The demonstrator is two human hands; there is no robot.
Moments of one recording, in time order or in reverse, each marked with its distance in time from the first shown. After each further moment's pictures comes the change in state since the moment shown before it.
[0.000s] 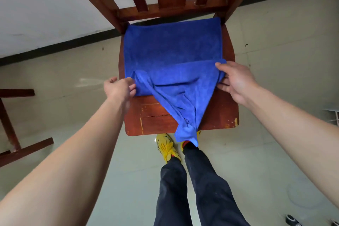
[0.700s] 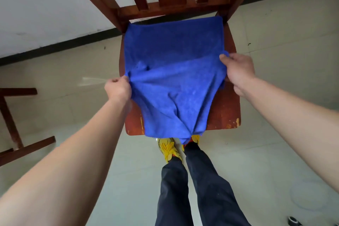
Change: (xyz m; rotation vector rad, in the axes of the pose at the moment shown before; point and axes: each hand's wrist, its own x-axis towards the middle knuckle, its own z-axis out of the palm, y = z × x) left_hand 0.007 -0.005 0.003 0.146 0.200 0.122; right_hand 0.022 -0.007 0.007 -0.172 0.219 -0.173
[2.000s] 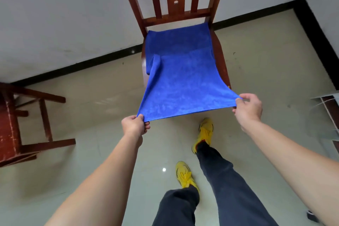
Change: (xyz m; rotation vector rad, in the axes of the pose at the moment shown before) left_hand -0.143 -0.134 -0.205 0.131 -0.235 0.017; right_hand -0.240 0.147 -0.071 -0.047 0.422 -0.077
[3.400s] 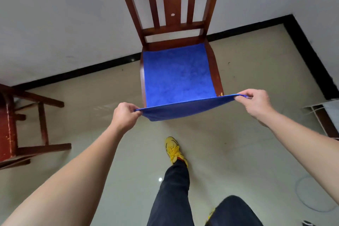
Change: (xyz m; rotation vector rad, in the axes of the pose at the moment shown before) left_hand -0.017 0.038 -0.025 0.724 -0.109 0.569; right_hand 0.029 -0.032 -0.065 -0.245 -0.293 -0.253
